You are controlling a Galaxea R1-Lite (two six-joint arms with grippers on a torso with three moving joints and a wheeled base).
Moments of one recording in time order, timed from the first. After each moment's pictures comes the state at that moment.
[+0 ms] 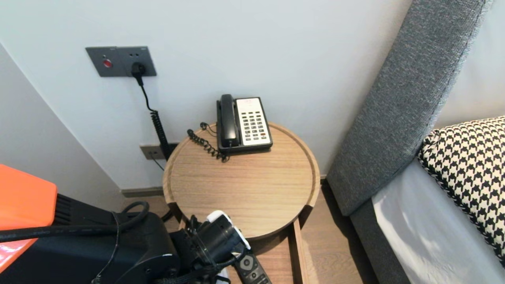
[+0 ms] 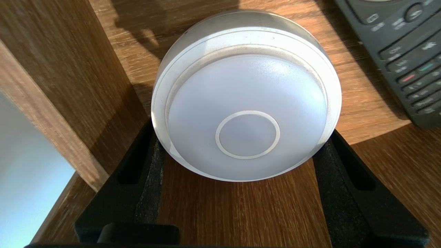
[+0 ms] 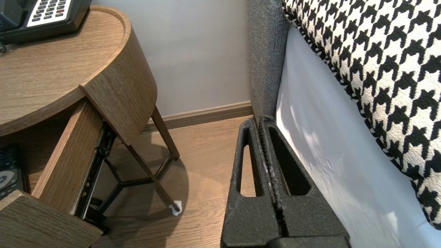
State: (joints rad) left arm -0.97 1.86 -0.89 0.31 0.18 -0.64; right arm 0.00 0.00 0.00 -0.05 -0.03 0.04
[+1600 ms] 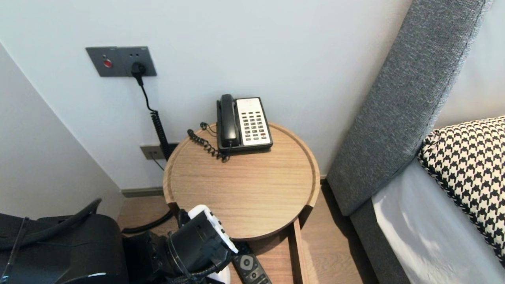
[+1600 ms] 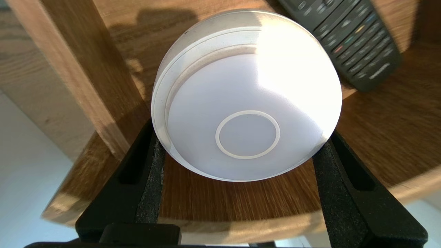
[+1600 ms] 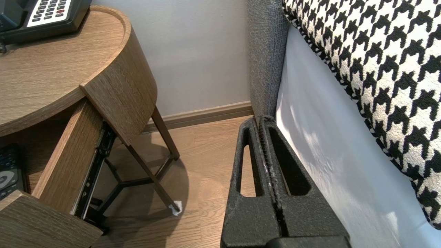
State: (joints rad) left arm -1.02 1.69 -0.86 0.32 0.18 -0.62; right arm 0.00 0.00 0.00 -0.05 -0.03 0.04
